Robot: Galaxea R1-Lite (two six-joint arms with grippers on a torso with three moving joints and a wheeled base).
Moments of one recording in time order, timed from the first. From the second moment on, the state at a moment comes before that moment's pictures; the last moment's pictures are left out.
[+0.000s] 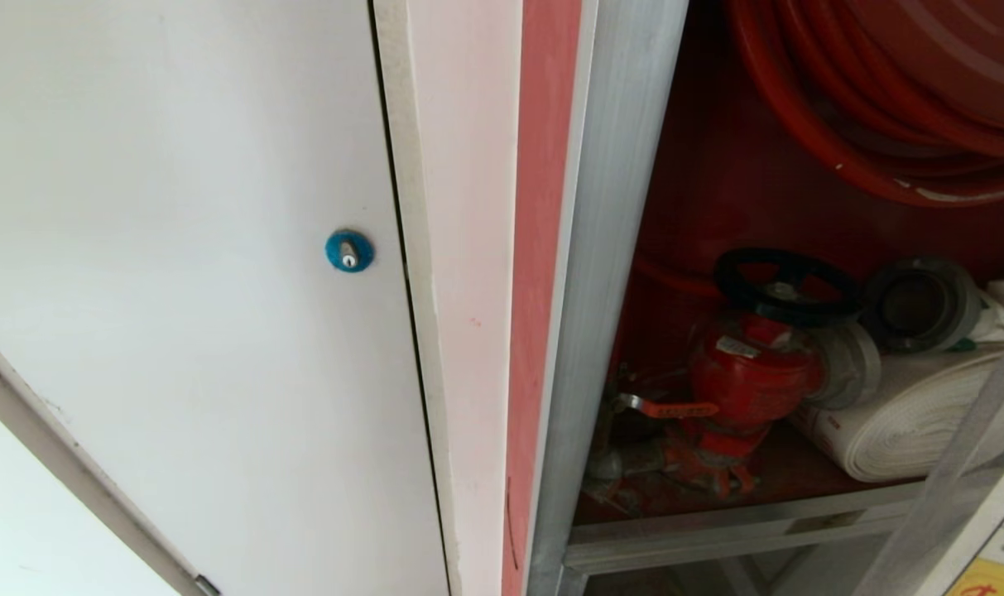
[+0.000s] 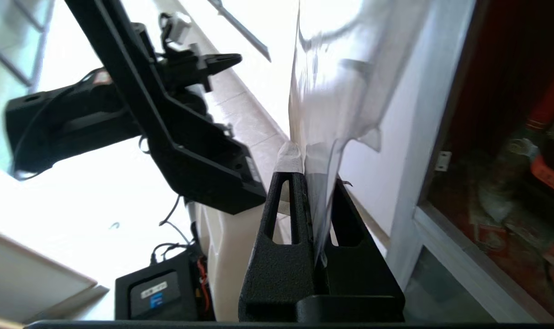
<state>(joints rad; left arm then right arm) 0.00 0.00 0.00 0.02 -0.01 0.01 0.13 0.74 -0.95 0.40 1.07 -0.06</state>
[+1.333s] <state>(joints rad) 0.00 0.00 0.00 0.02 -0.01 0.01 0.54 1.22 -0.92 -0.07 1.02 0.25</state>
